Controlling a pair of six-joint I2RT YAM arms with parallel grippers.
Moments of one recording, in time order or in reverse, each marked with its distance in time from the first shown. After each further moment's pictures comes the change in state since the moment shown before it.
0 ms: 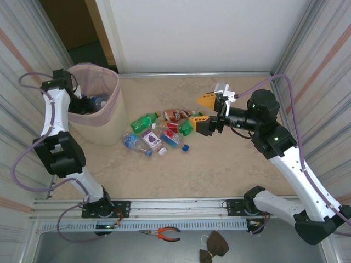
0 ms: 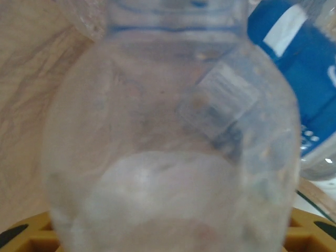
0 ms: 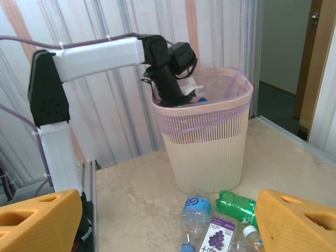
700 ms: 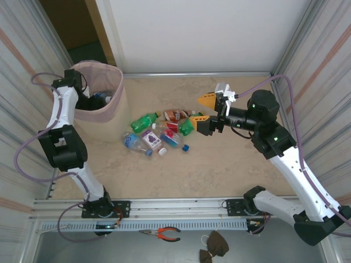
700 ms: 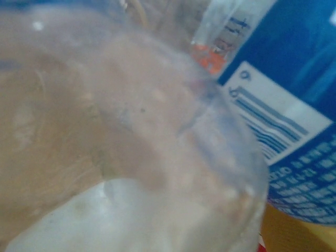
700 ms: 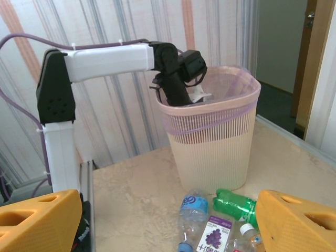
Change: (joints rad) left arm -0.061 0.064 0.007 0.041 0.017 -0.055; right arm -0.013 -0.002 -0.015 0.008 -0.002 0.000
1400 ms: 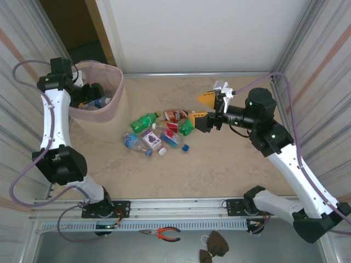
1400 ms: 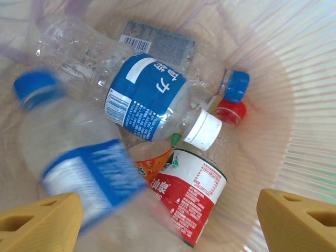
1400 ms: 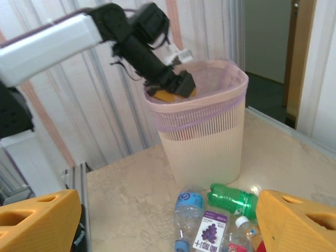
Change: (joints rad) left arm -0.013 -0.192 0.108 -0.030 0.093 -0.011; right arm 0.000 0.043 0.014 -0.015 0.057 0.033
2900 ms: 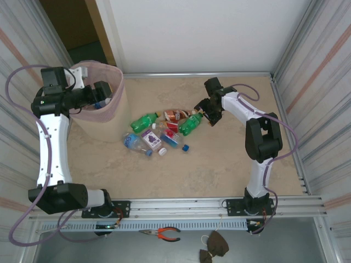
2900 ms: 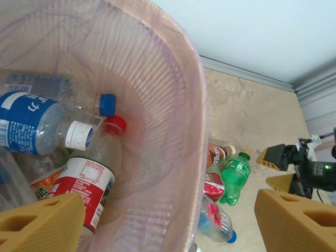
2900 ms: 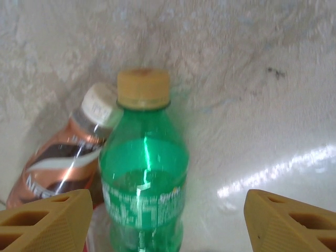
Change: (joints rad) left arm -0.036 -0.314 -0.221 0.245 0.290 -0.019; right arm -0.178 0.960 0.359 -0.501 0.504 0.988
